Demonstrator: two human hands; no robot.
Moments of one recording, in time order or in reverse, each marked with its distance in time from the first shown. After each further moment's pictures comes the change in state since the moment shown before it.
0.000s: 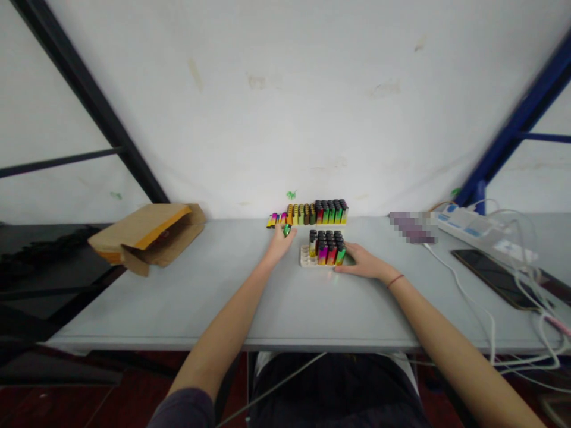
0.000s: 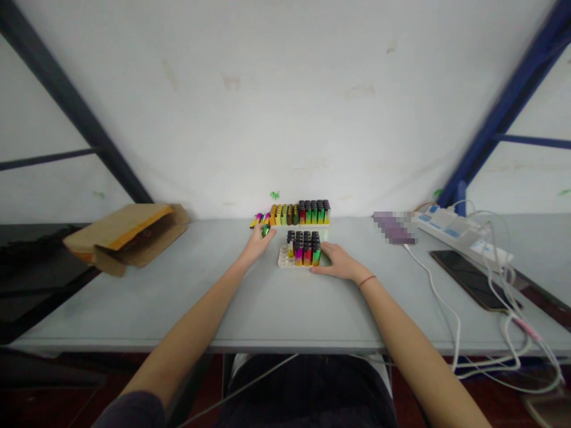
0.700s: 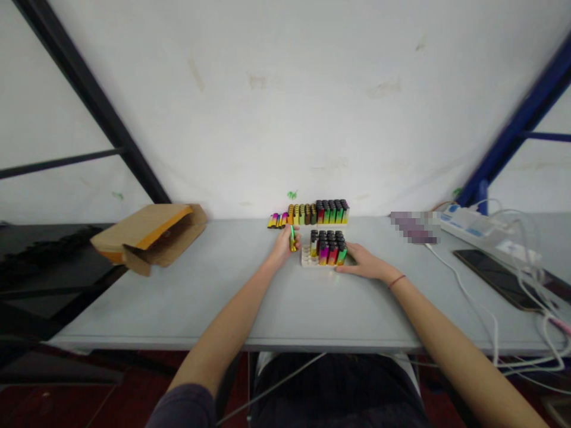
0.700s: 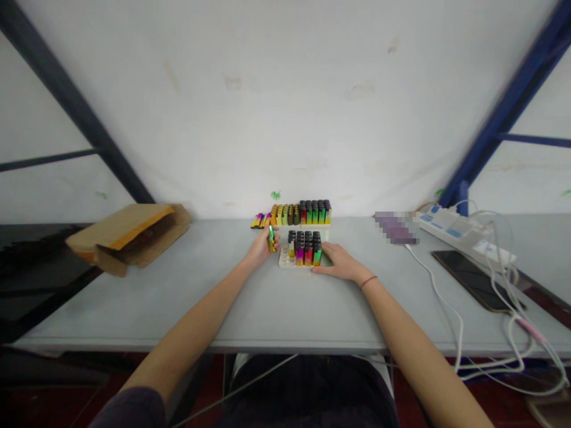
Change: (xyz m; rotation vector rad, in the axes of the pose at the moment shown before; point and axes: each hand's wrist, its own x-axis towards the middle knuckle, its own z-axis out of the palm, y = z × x) left_hand -0.020 0.020 0.018 -0.479 -0.164 -0.259; right_hand -0.001 0.004 0.002 -0.009 -0.003 0.004
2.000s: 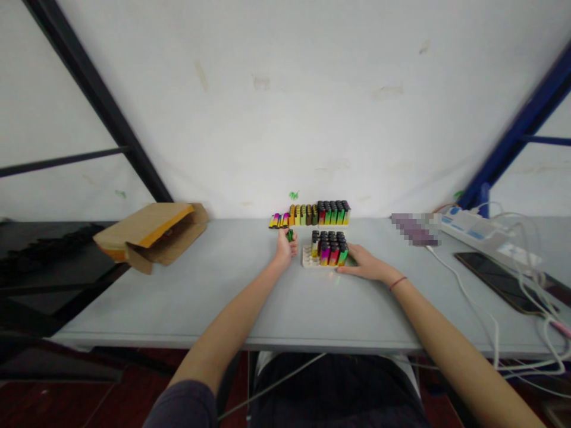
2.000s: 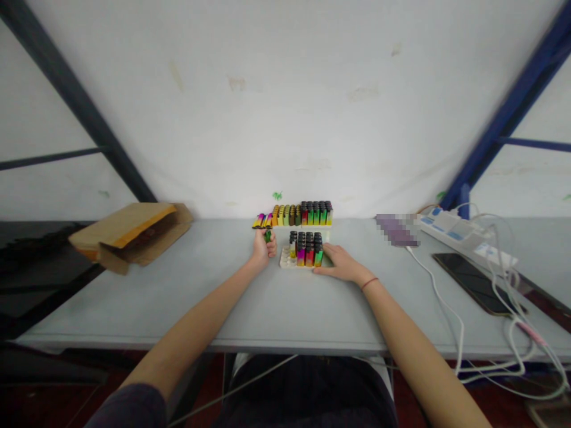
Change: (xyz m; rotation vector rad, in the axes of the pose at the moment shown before) left_hand -0.001 0.000 0.008 -0.124 0.147 -0.143; right_hand -0.001 0.002 0.001 -0.012 -0.035 0.023
